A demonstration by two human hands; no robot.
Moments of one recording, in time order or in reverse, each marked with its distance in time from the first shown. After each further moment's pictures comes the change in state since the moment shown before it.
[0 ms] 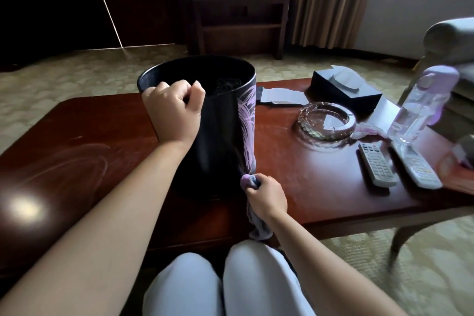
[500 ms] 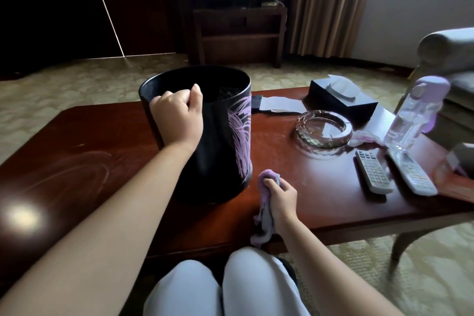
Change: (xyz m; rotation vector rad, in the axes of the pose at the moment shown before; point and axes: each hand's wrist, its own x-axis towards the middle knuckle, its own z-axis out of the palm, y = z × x) left_hand 0.007 0.008 0.004 0.002 -0.066 -0.082; right_hand 0.002 0.008 -0.015 0.925 0.105 0.245
